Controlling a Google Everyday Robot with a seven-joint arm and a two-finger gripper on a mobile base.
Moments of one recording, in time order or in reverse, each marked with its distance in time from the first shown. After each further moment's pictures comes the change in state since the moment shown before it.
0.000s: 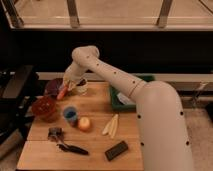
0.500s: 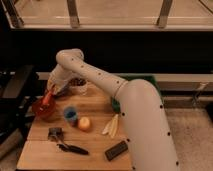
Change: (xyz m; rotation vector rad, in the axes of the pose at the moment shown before) arm -0.051 -0.043 0.044 0.011 -0.090 -0.140
